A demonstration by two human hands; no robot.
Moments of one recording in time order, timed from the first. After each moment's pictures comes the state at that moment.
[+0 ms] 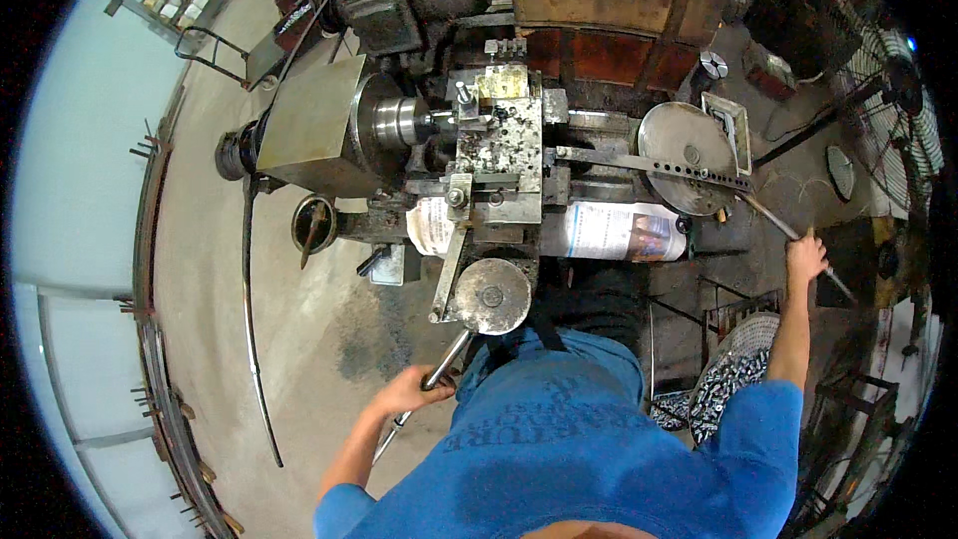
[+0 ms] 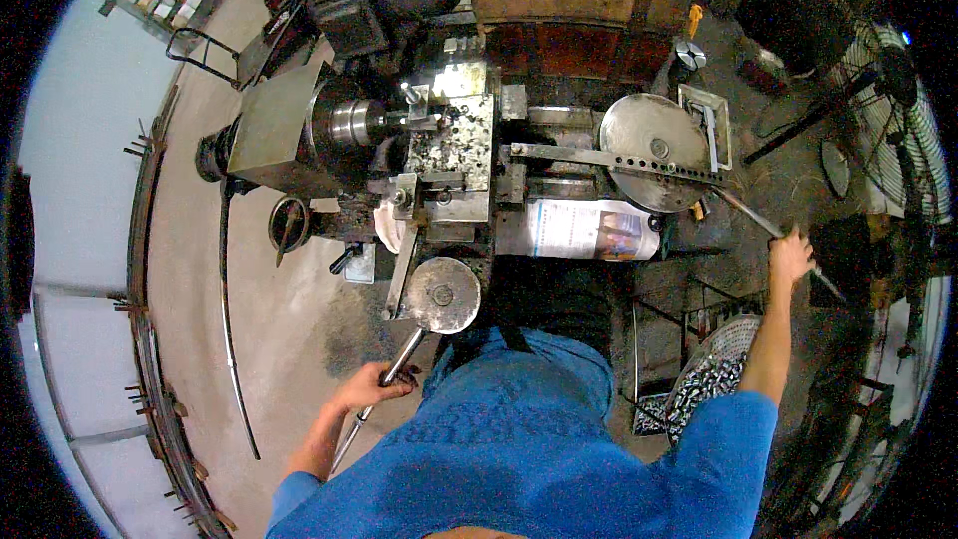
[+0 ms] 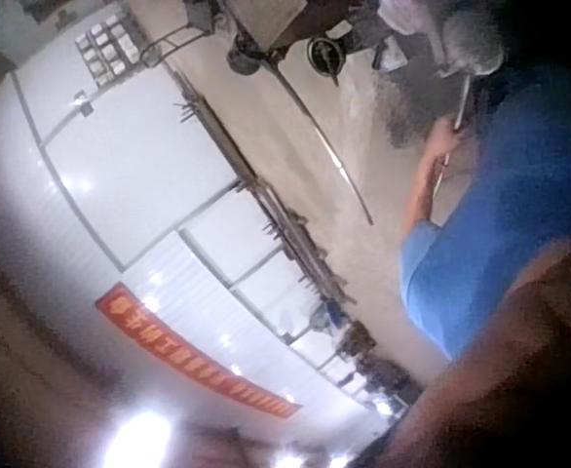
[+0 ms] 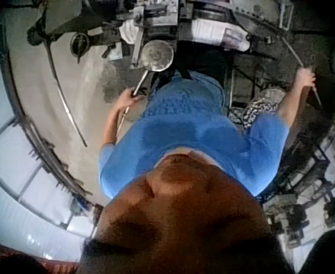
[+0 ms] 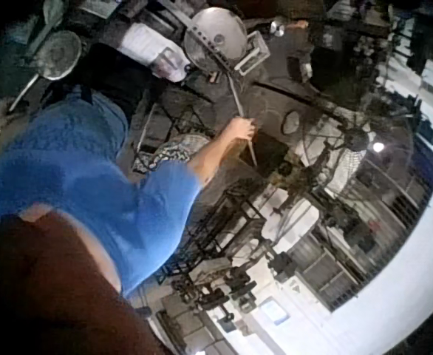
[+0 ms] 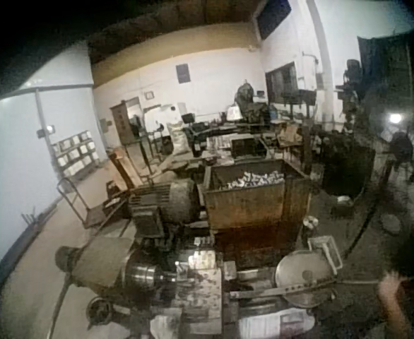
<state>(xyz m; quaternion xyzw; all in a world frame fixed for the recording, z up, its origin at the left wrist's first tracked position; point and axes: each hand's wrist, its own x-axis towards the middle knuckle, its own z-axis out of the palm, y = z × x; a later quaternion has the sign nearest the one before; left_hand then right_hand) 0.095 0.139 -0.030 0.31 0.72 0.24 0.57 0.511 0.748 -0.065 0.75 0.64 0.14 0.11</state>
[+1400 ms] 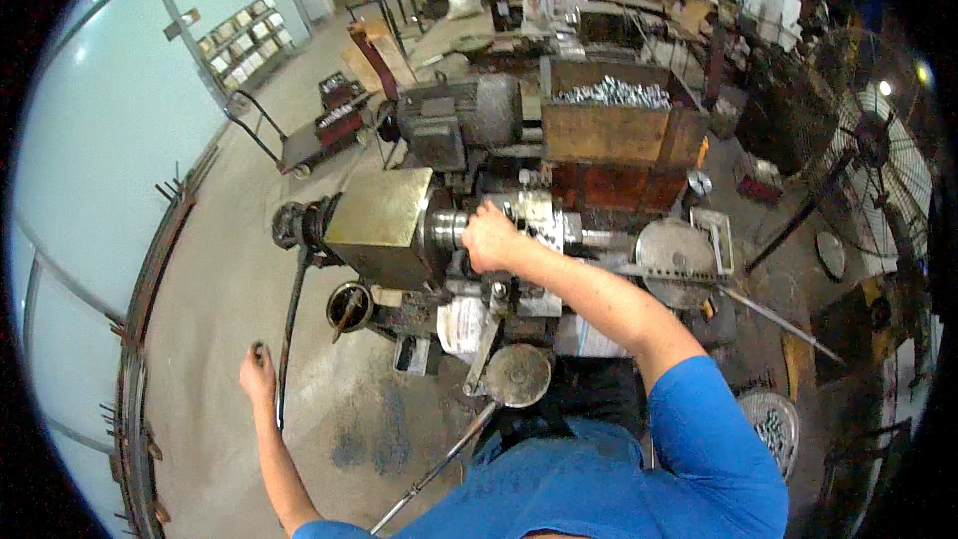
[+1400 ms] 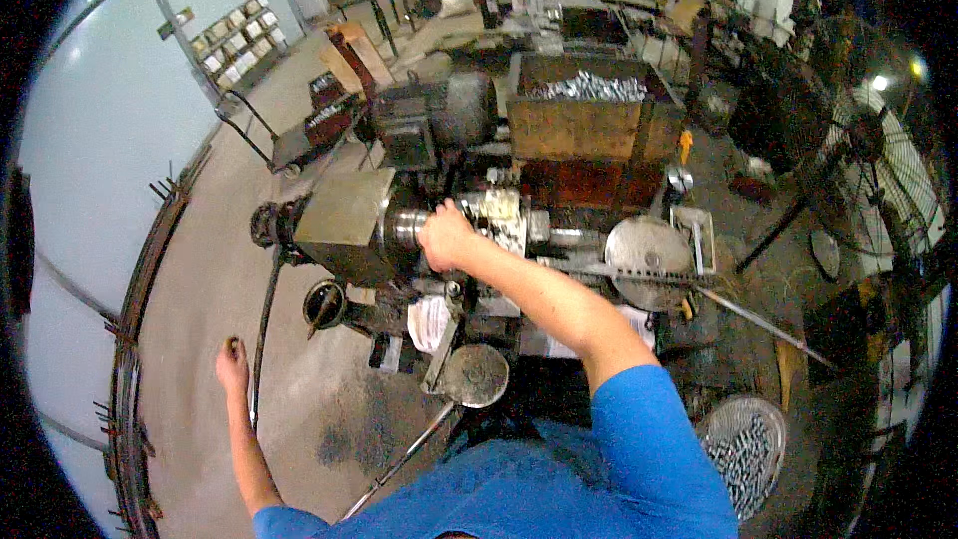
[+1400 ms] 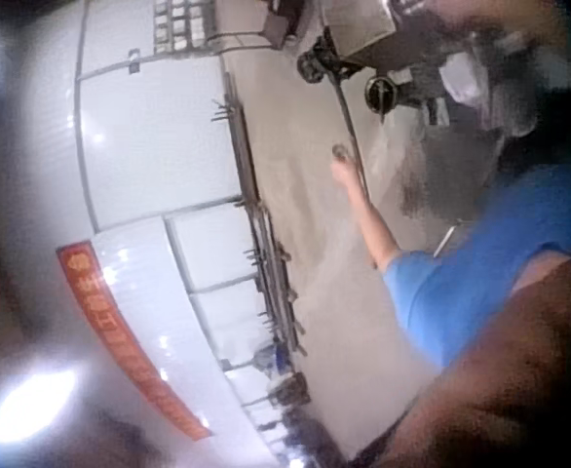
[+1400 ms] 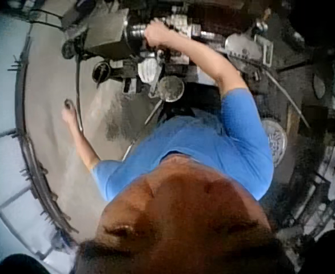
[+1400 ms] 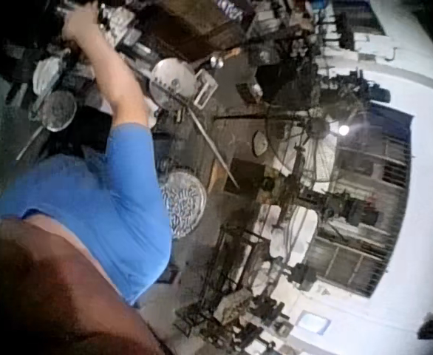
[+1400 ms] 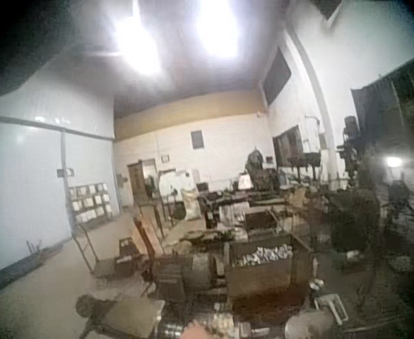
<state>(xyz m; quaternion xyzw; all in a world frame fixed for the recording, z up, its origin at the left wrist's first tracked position) -0.125 -0.016 0.046 0.12 0.95 0.13 -0.25 -0.002 0.475 0.085 -0.02 1.00 0.08 0.01</state>
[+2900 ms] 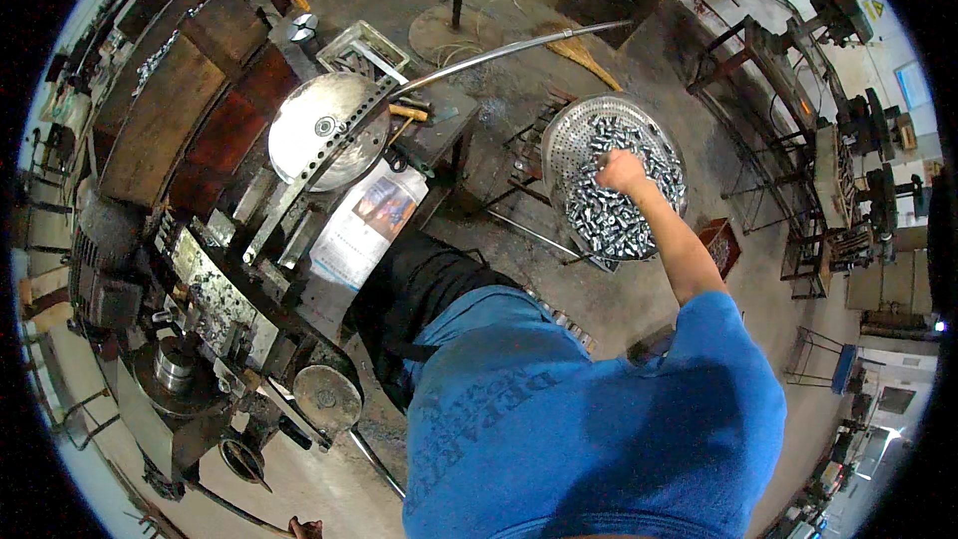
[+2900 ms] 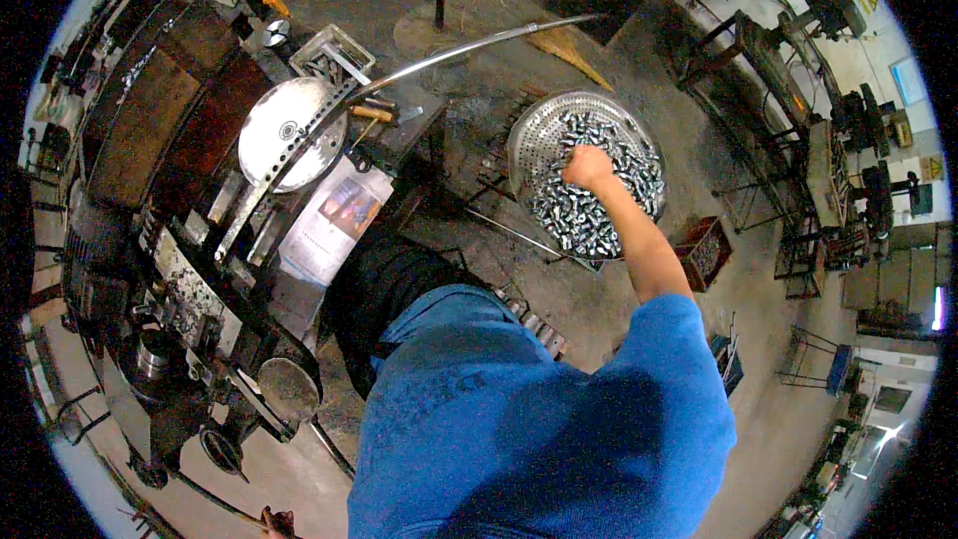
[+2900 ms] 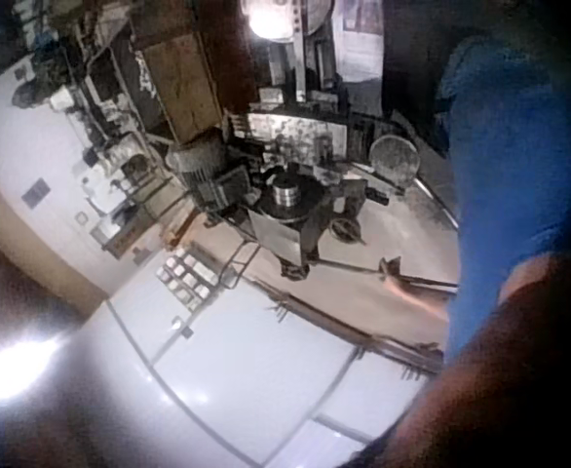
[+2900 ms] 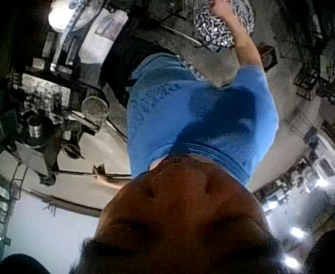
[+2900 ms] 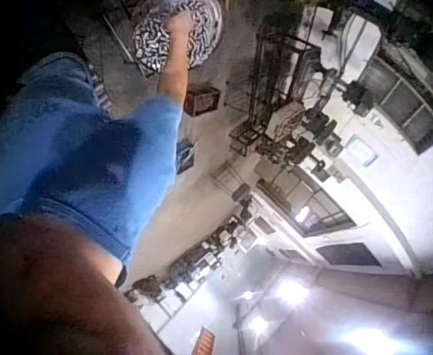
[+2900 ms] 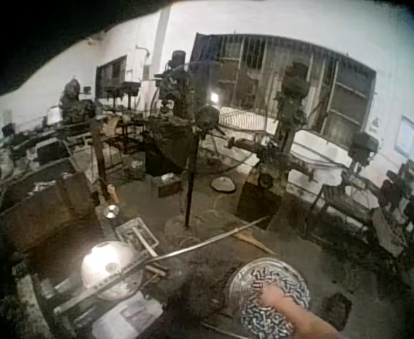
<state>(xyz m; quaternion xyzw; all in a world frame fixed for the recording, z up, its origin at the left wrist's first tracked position) -0.098 0.038 -0.043 -0.06 0.85 0.48 0.19 0.656 0.533 -0.116 0.76 0.62 -0.11 0.12</state>
